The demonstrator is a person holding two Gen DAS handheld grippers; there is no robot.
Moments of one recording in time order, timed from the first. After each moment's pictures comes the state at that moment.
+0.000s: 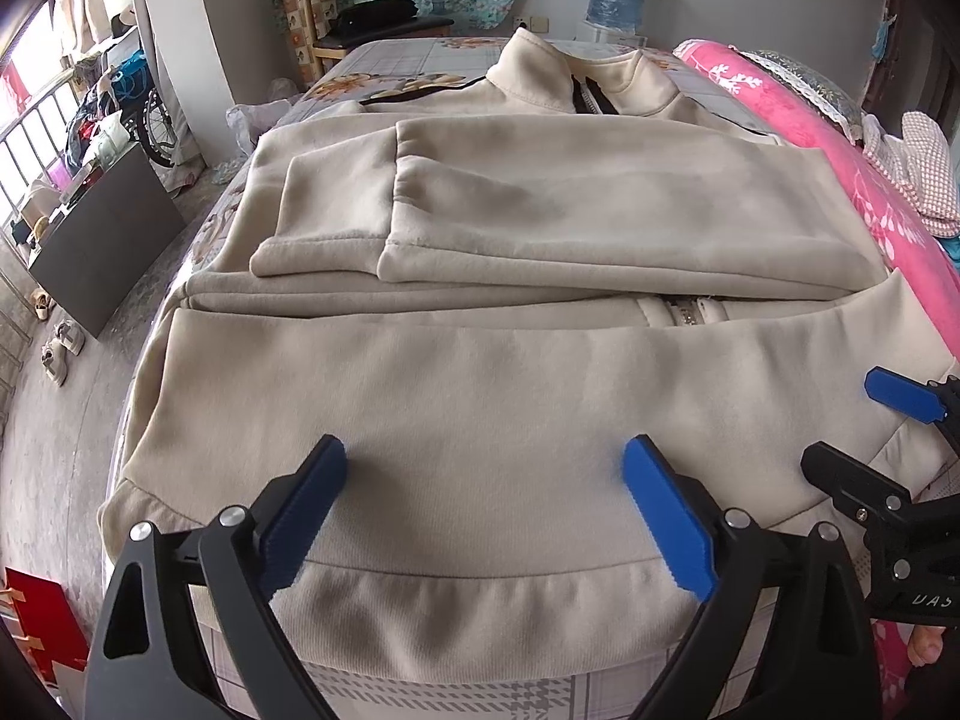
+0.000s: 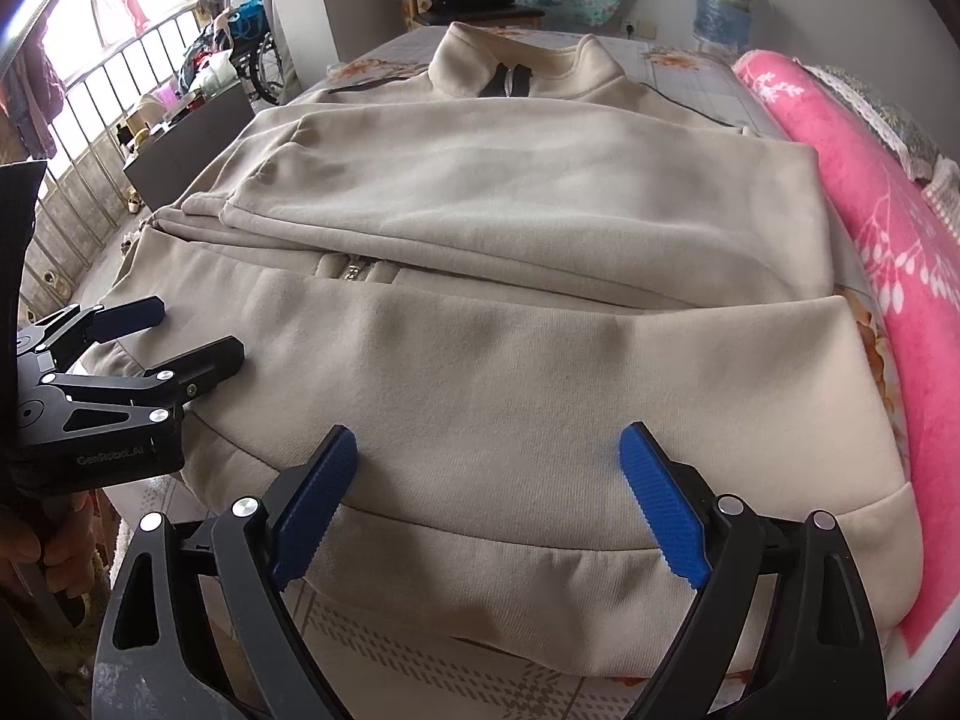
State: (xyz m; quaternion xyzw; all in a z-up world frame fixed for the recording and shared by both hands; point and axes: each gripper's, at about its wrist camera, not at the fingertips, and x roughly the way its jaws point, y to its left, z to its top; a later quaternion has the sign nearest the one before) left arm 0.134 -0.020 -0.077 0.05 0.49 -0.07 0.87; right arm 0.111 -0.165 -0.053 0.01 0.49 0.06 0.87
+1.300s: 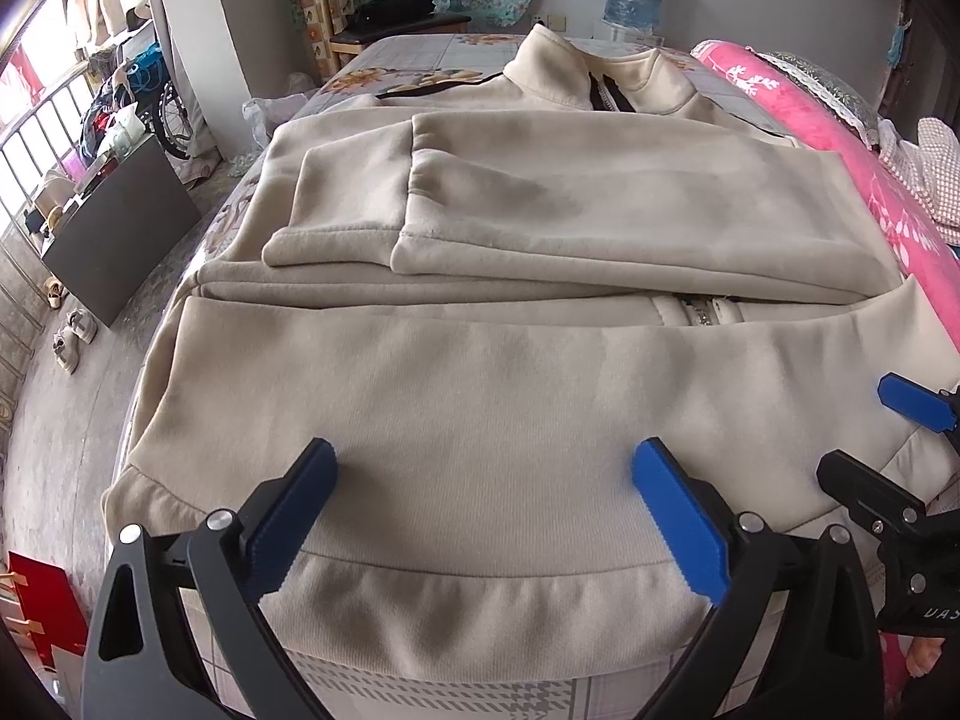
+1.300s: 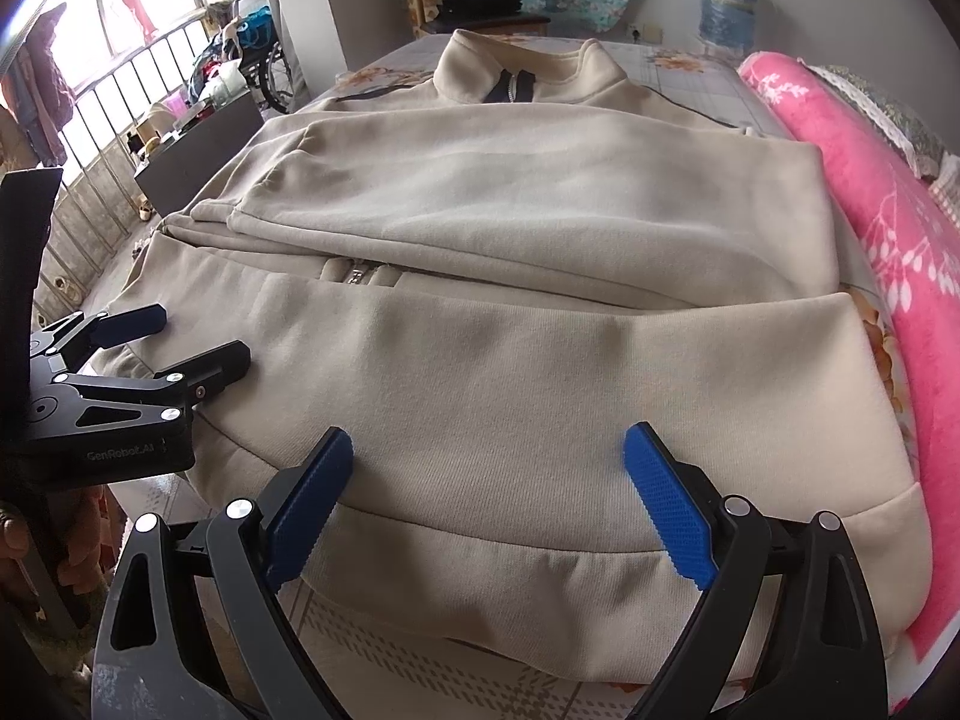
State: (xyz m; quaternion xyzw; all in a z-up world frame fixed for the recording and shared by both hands) left arm 0.135 -0.020 -0.079 0.05 0.49 -0.05 0.87; right arm 0.110 -0.169 -0.054 0.02 0.48 0.07 0.87
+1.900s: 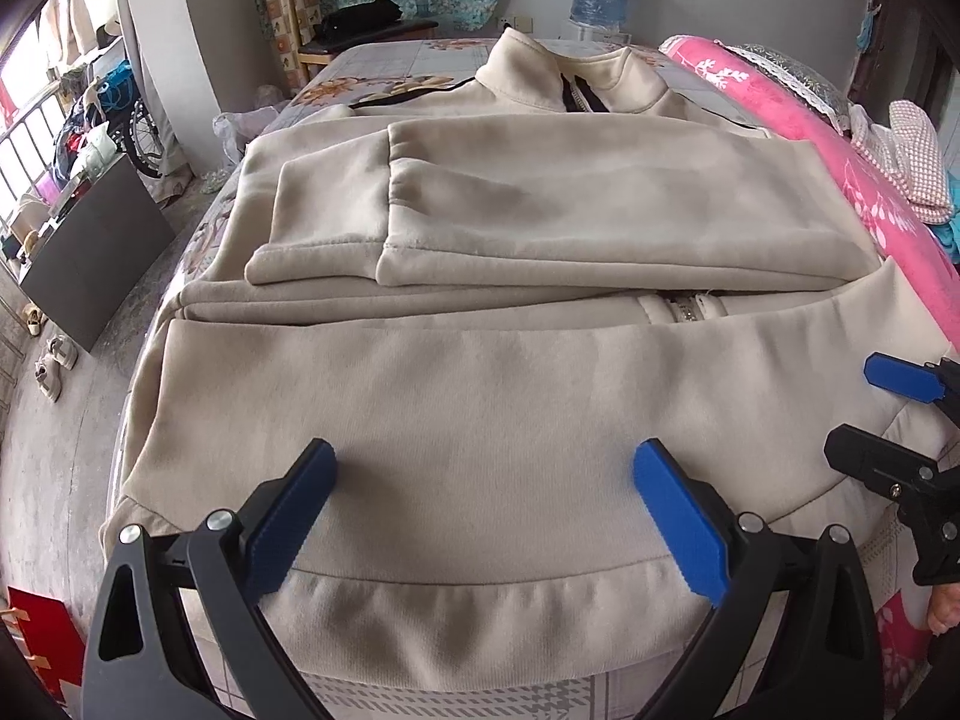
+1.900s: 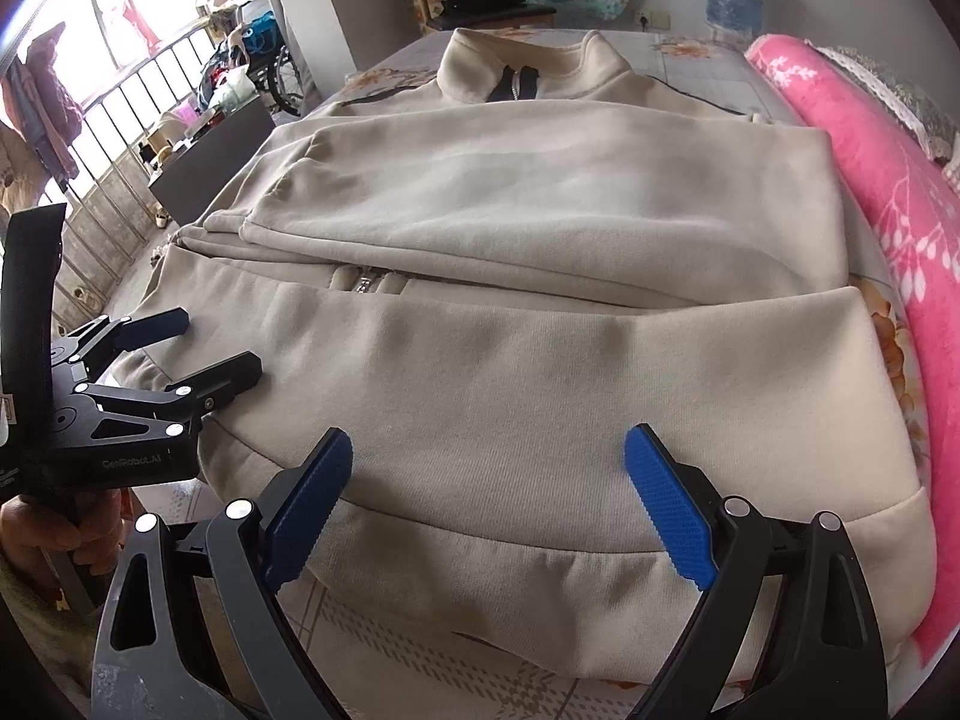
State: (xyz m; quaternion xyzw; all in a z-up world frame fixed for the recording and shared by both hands) left arm 0.137 -0.013 -0.075 0.06 0.49 -0.09 0.87; right arm 0.116 -0.180 -0.048 0.05 0.50 0.10 0.86
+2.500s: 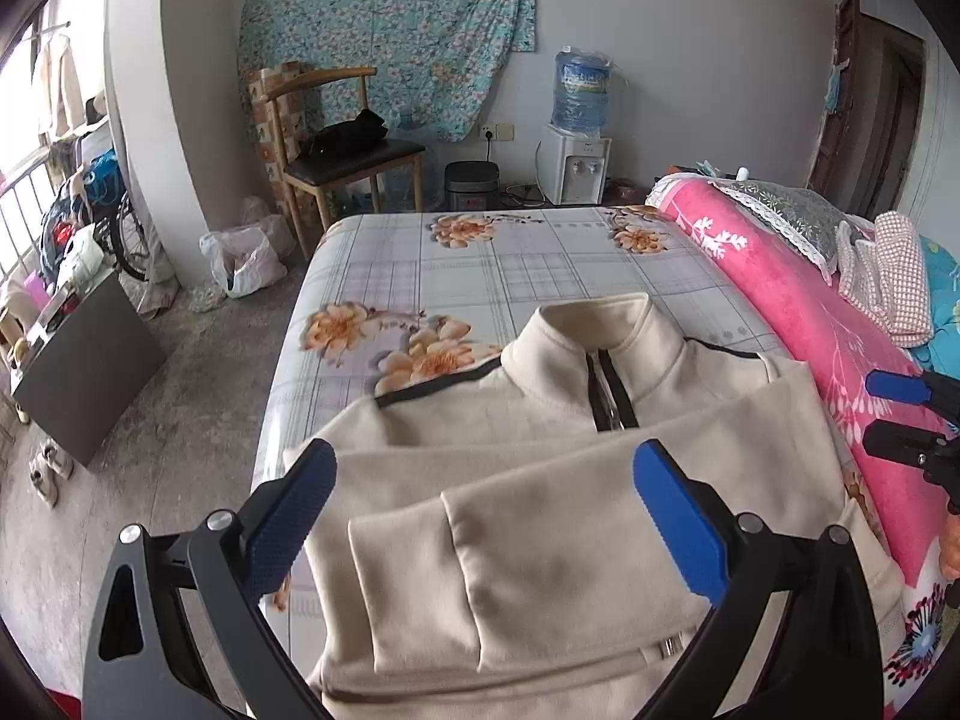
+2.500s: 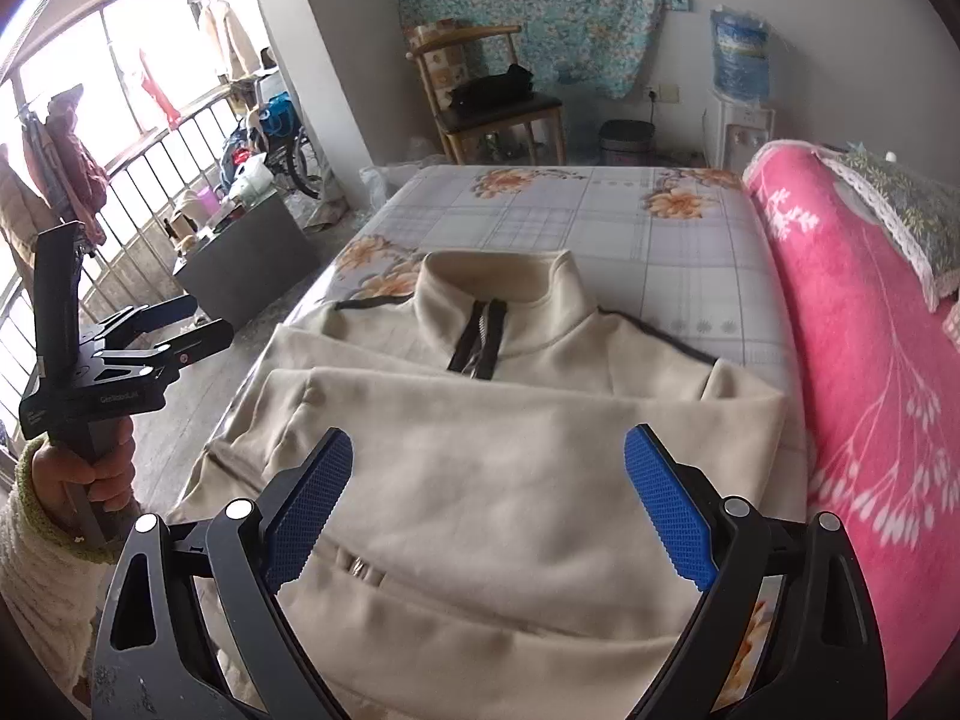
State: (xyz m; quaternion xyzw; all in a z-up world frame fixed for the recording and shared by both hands) left arm 0.281 -0.010 0.067 0.06 0.38 -0.13 0.91; right arm 0.239 -0.243 0.074 0.07 0.43 0.12 0.89
